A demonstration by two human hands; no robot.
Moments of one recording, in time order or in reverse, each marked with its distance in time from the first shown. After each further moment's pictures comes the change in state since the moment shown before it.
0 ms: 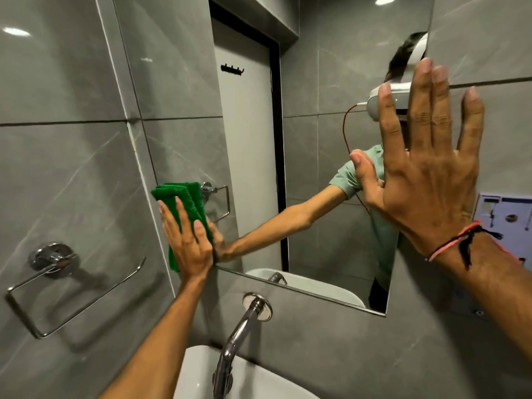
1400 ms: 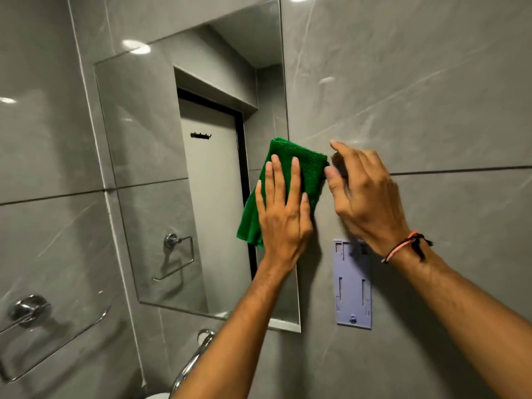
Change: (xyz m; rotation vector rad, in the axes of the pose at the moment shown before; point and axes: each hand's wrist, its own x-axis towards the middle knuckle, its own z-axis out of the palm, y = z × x) left_hand -0.014 0.381 0.030 -0.155 -0.122 0.448; right_hand 0.046 0.097 -0.096 0.493 0.037 0.130
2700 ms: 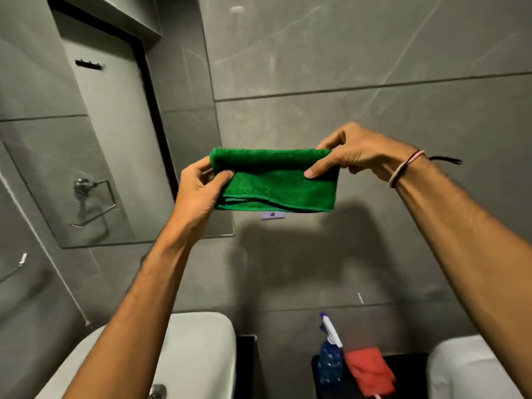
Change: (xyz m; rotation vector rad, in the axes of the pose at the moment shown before) left_hand -0.075 0.036 -0.139 -1.048 -0.486 -0.606; right_hand -0.045 -0.013 -0.170 0.228 -0.868 0.998
